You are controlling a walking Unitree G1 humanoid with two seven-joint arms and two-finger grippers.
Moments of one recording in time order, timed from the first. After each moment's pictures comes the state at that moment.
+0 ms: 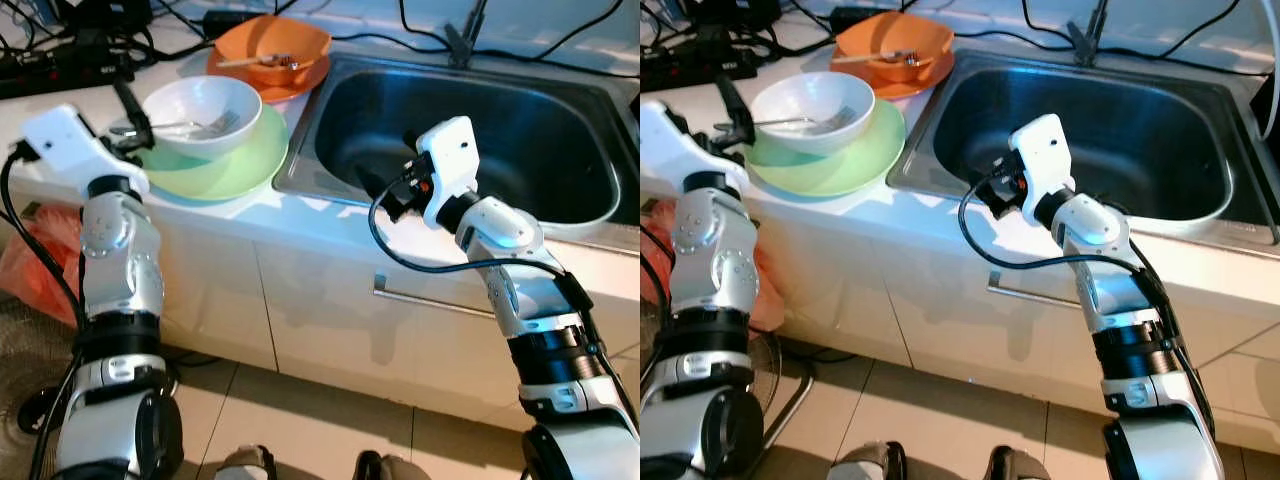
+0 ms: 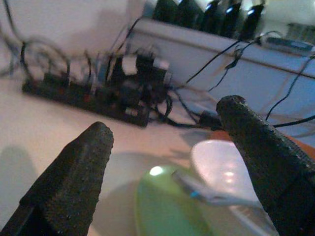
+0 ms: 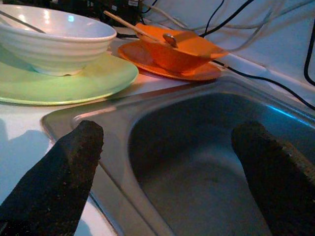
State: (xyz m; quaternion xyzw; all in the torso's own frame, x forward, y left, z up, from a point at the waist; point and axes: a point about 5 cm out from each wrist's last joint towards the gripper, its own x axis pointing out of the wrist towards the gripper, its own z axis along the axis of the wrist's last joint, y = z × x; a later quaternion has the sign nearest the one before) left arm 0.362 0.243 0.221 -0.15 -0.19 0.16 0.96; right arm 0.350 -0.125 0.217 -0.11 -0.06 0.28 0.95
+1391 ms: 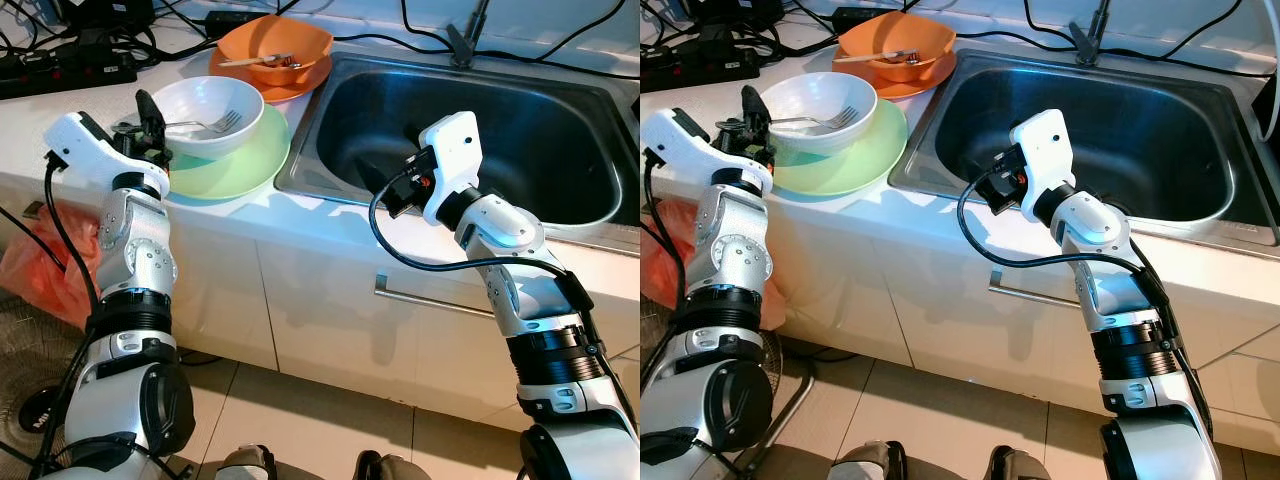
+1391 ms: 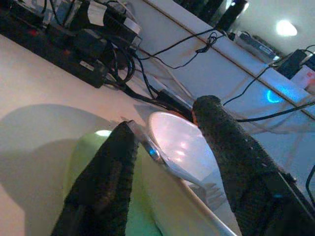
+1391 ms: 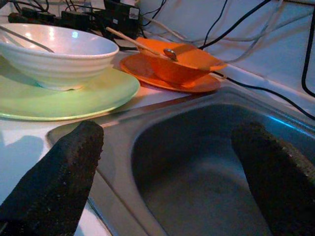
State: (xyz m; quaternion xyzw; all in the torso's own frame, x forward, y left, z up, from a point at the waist) left arm 0.379 0.230 0.215 -0.28 -0.16 0.07 0.94; right arm 0.348 -0.123 0.222 -0.10 -0.08 0.28 0.95
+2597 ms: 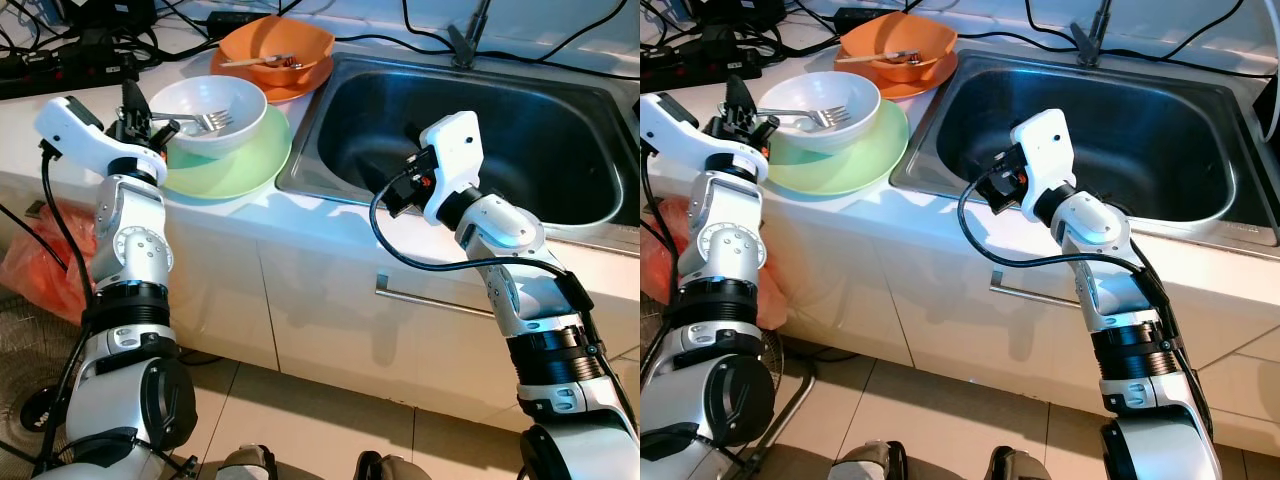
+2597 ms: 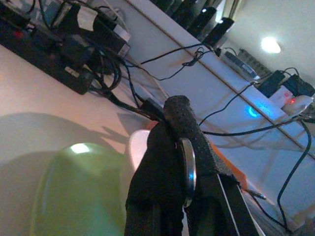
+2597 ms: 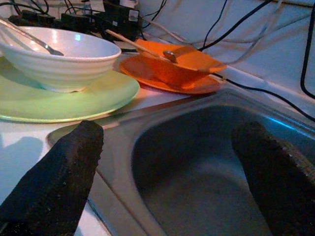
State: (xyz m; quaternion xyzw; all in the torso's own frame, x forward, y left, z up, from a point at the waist) left arm 0.380 0.229 0.233 -0.32 -0.18 0.05 0.93; right arm 0.348 -0.125 0.220 -0.10 -0.08 0.27 0.95
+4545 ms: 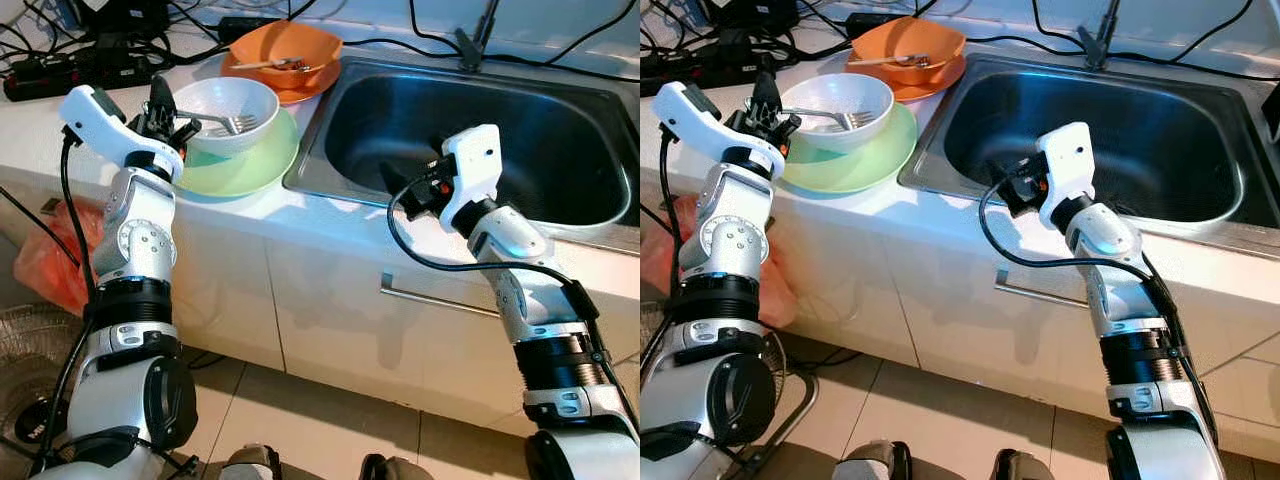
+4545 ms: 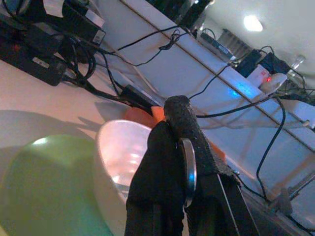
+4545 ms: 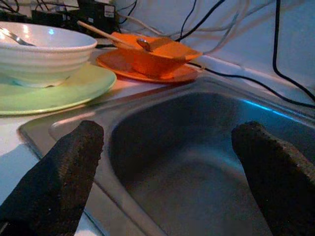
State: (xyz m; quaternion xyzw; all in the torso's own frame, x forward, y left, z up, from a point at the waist) left arm 0.384 0.209 0.241 -0.31 -0.15 -0.01 0.94; right arm 0.352 -0.145 0.207 -0.08 -0.07 0.22 0.97
